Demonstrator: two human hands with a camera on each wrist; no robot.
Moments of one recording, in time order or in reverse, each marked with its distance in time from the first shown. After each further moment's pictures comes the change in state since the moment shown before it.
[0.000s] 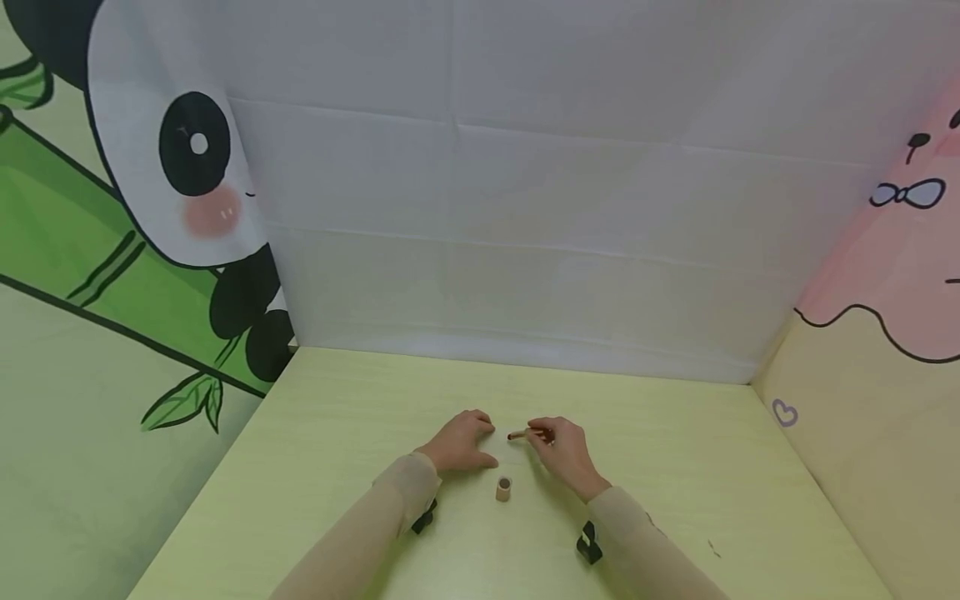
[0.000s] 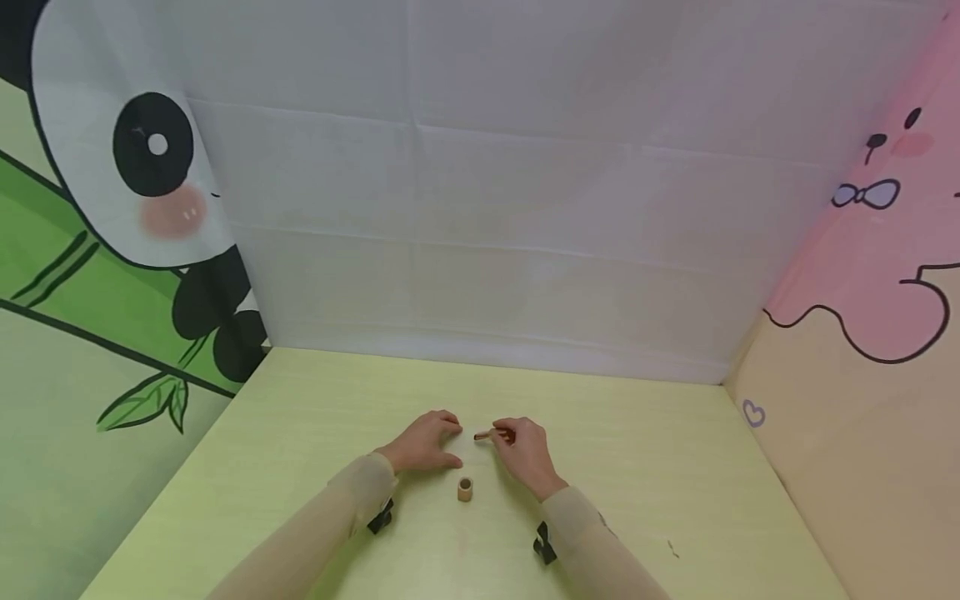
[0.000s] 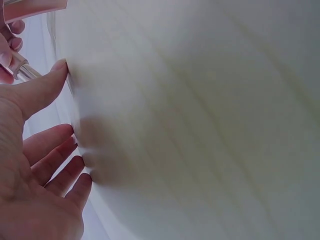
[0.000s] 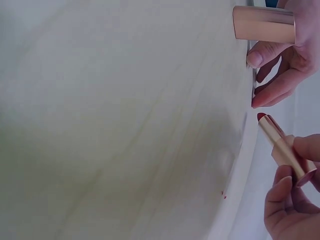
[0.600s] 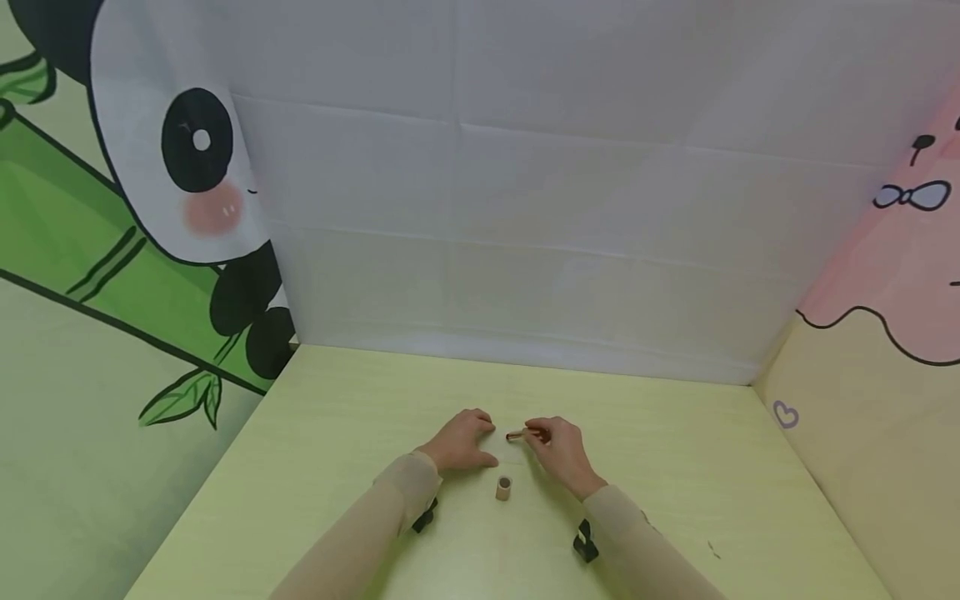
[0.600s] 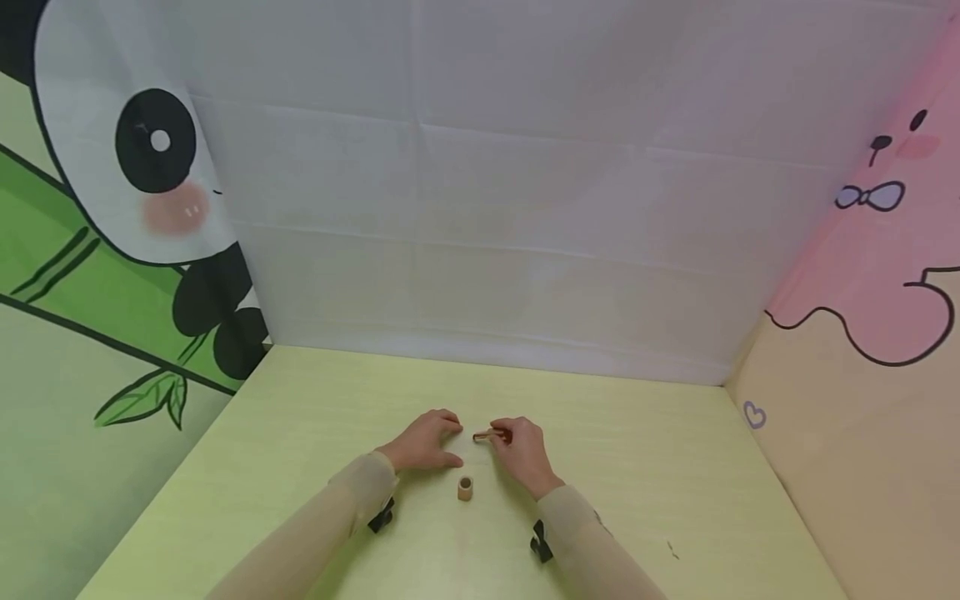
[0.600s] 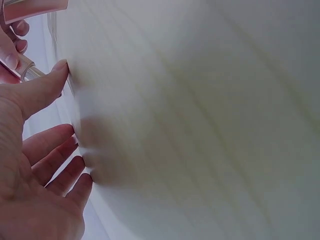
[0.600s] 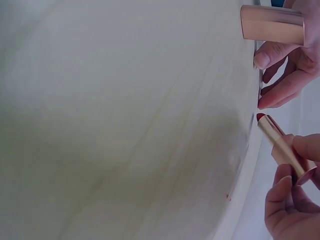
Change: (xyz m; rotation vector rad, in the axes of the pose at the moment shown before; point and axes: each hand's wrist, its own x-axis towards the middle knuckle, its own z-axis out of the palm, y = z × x) left_hand 0.009 0.001 0.002 0.002 0.015 -0.020; right_hand 0.010 0.008 0.000 -0.042 -0.016 -0.050
